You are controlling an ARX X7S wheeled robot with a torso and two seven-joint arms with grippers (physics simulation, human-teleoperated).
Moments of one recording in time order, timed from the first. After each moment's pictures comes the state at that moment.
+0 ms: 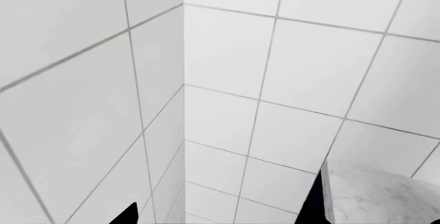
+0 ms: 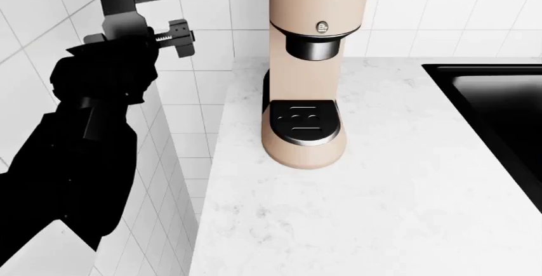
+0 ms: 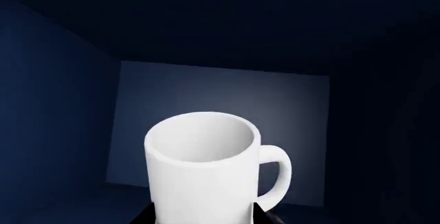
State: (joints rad) left arm -1.57 -0.07 -0.12 -1.31 0.00 -0.49 -0.20; right arm 2.23 0.13 -0.07 0.86 -0.03 0.92 -0.26
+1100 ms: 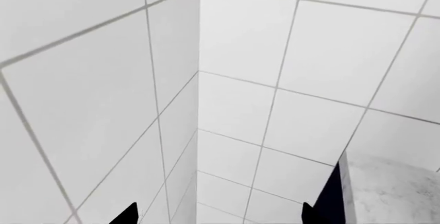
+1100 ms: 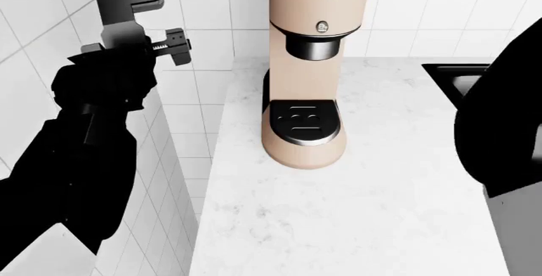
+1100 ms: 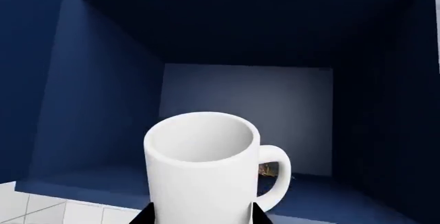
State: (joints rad) left arm -1.55 -0.08 -0.13 -1.31 0.00 -0.49 -0.24; right arm 1.97 0.01 0.01 -0.10 -1.32 1.57 -1.52
